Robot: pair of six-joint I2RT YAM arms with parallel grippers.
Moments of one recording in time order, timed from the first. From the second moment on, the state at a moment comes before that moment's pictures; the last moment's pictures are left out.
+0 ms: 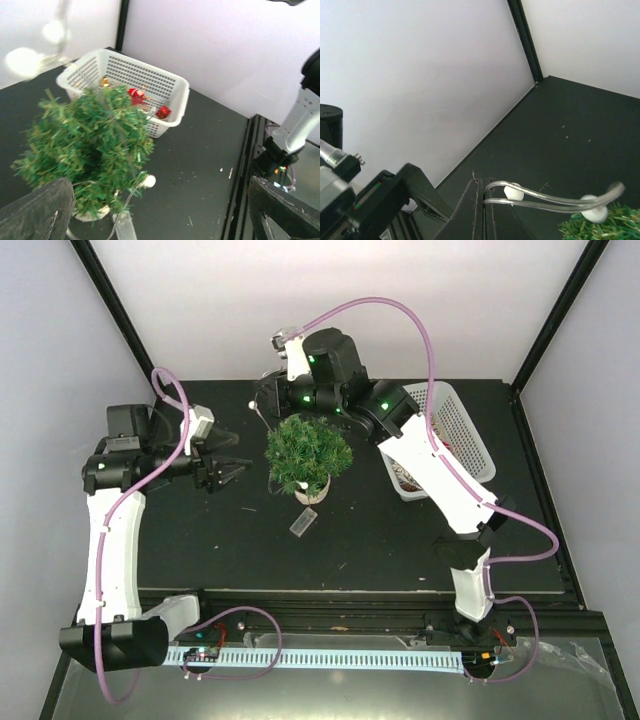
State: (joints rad) left arm 0.16 1.11 1.35 -1.06 1.19 0.51; right arm 0.89 1.97 2.49 -0.84 -0.13 0.41
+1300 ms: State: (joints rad) left arm -0.16 1.36 1.27 -0.49 0.55 0.30; right arm 0.79 1.98 2.47 -0.65 -0.34 0.54
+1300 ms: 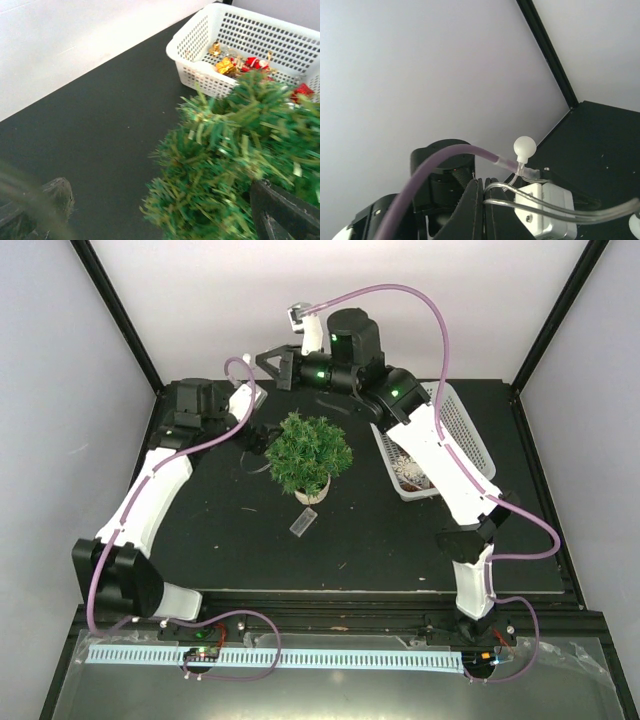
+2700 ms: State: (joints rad) left arm -0.14 1.63 1.49 -0.42 0.63 0.30; right arm 0.55 1.98 2.40 -0.49 -0.33 0.67
